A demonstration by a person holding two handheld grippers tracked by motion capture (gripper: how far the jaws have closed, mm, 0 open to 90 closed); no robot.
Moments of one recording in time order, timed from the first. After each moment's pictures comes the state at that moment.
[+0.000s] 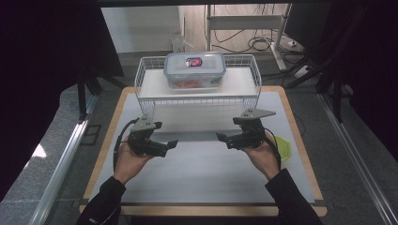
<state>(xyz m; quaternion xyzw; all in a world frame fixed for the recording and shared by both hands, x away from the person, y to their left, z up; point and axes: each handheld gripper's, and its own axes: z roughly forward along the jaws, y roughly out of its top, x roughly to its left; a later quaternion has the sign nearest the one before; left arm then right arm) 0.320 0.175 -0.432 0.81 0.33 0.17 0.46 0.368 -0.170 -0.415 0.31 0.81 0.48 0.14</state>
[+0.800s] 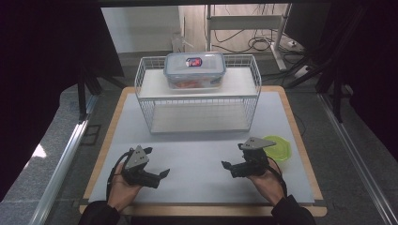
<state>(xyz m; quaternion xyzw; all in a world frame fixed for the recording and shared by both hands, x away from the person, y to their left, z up) 0.262 0.192 -0.502 0.81 0.32 0.21 0.44 0.317 -0.189 -0.476 0.31 0.83 0.43 0.14</state>
